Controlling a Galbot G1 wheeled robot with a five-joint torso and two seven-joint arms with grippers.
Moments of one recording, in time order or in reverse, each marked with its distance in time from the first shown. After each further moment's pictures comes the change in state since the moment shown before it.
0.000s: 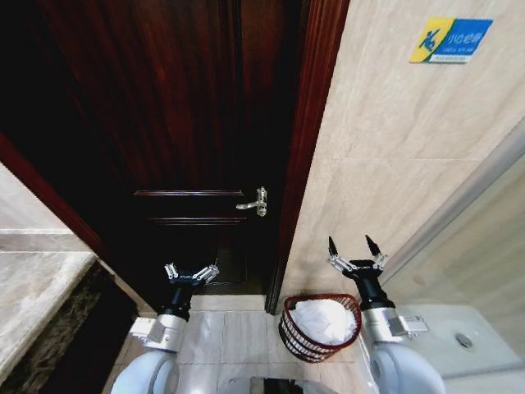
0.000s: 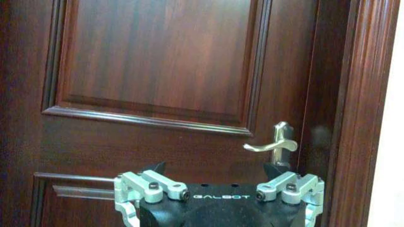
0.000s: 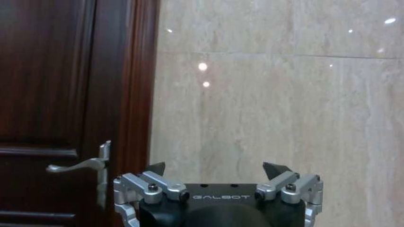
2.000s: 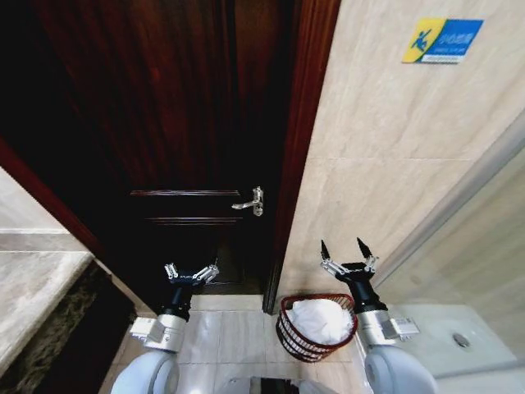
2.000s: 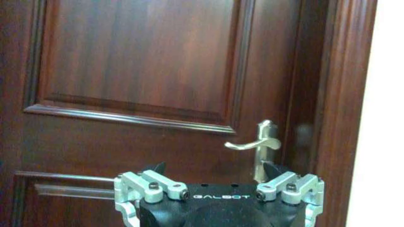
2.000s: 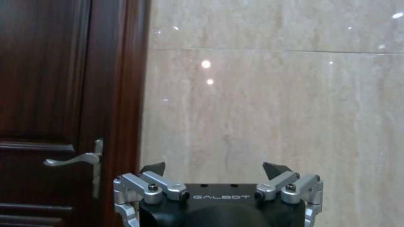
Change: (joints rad) left arm 0.000 0.000 0.000 0.000 0.000 0.000 0.000; right arm -0.008 0.001 -0.020 -0.003 -0.014 0.002 -0.008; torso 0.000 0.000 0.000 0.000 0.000
